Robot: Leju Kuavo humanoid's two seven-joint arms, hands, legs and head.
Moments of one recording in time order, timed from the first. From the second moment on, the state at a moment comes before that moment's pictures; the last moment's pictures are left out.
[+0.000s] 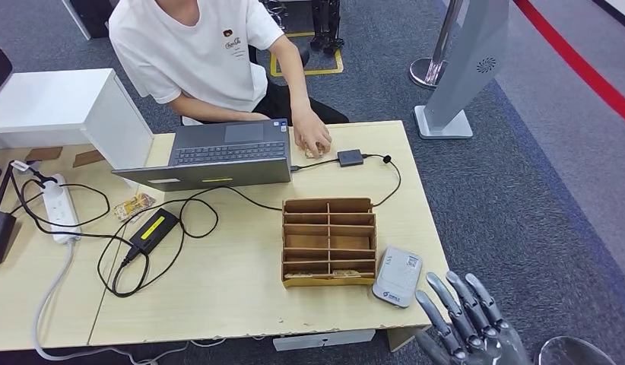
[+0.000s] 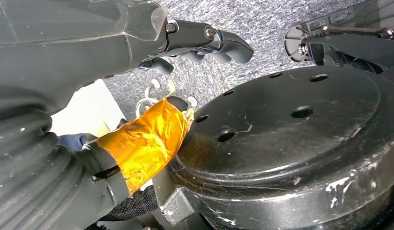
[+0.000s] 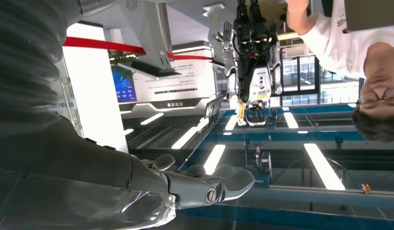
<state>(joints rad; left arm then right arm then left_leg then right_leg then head) -0.02 0.02 -1.18 -0.13 1.10 -0.10 0.00 0.46 -0.57 0.48 -2.18 1.55 -0.54 0.23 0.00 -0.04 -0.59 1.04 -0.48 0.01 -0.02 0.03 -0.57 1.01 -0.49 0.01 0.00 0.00</state>
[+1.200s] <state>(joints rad) -0.04 0.03 -1.20 -0.13 1.05 -0.13 0.01 -0.01 -0.20 0.82 -1.49 1.21 -0.50 0.02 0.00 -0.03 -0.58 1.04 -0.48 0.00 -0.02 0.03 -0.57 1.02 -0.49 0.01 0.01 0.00</state>
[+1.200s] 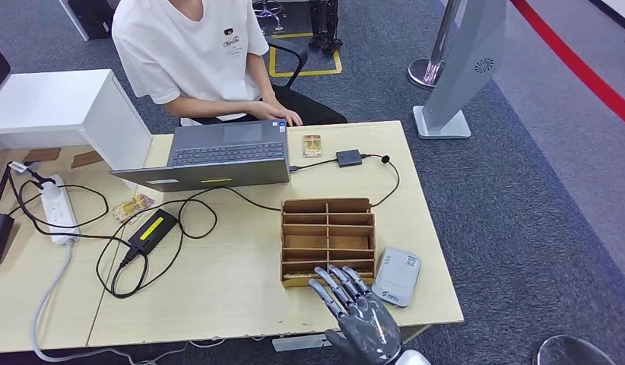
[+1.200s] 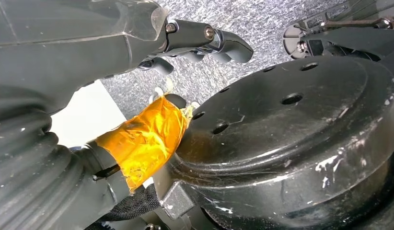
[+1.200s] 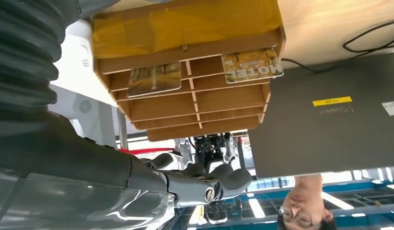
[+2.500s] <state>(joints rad) -0.05 0.05 -1.29 -0.13 1.04 -0.14 0.01 -0.08 0.00 0.54 -1.34 1.46 -0.65 0.02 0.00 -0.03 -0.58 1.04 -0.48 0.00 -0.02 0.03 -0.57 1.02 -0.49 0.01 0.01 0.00</state>
